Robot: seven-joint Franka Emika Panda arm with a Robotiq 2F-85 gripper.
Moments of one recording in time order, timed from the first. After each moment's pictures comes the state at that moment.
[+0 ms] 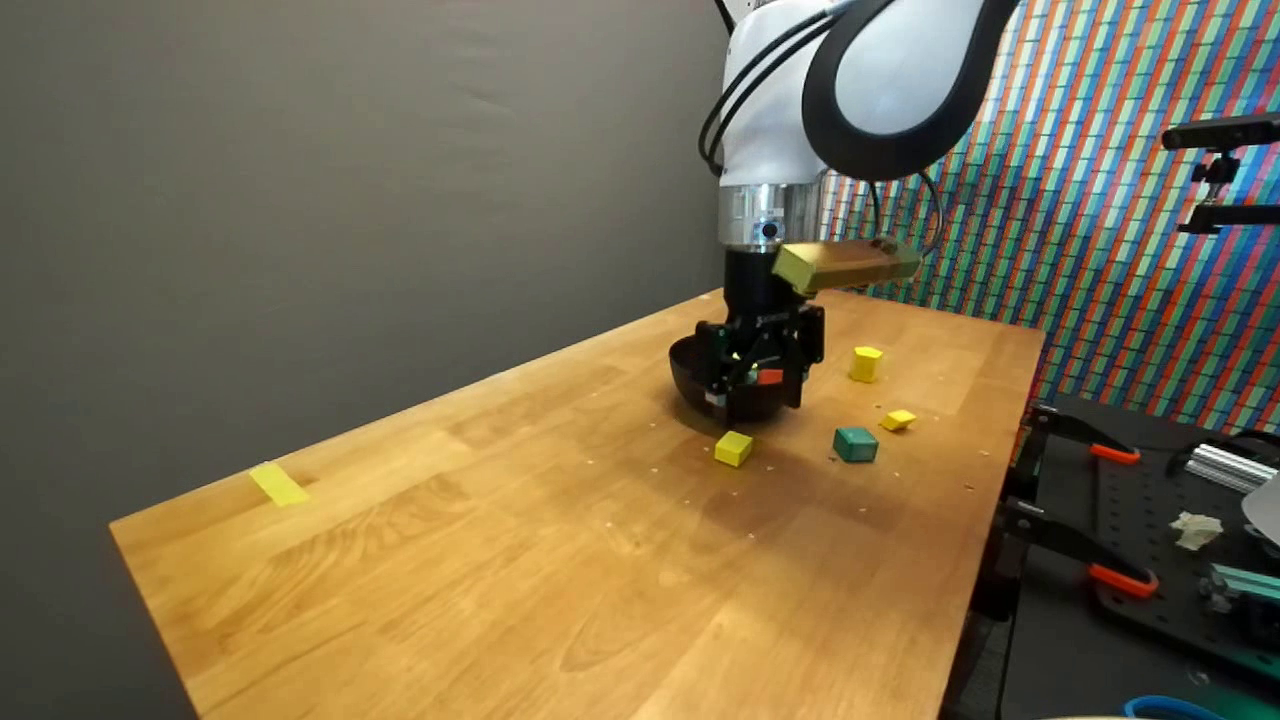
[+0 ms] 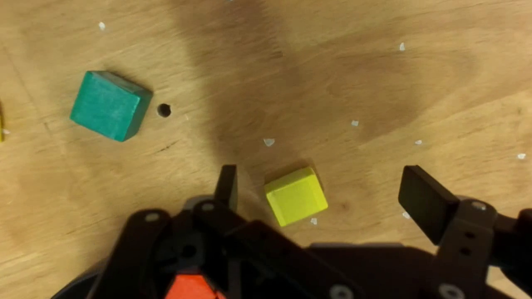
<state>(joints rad) 0.27 0.29 0.11 -2.40 0.09 2.62 0.57</state>
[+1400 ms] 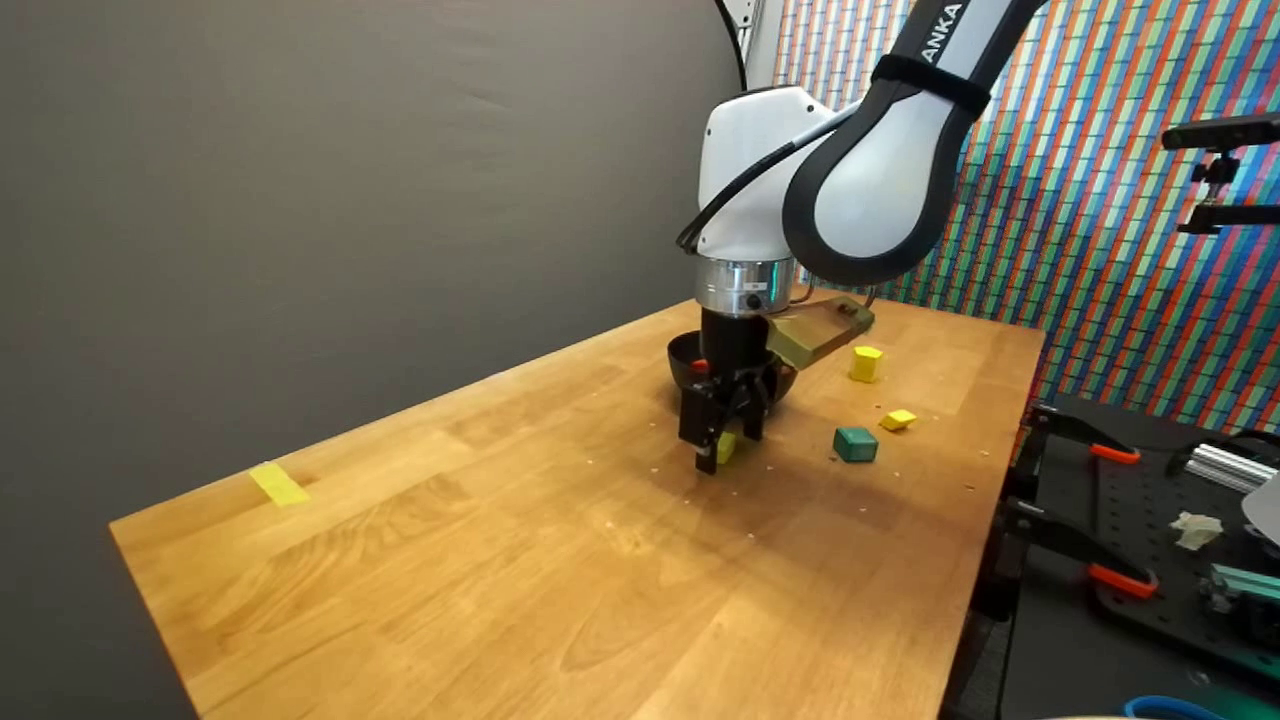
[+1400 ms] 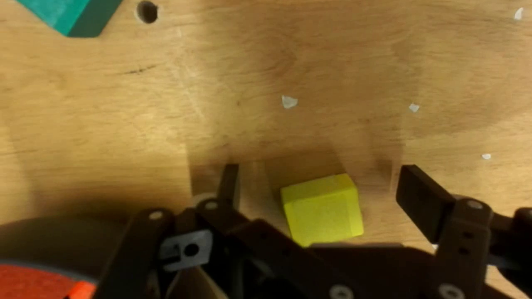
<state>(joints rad) 0.35 0.47 0.02 -2.33 -0.04 2.77 0.42</state>
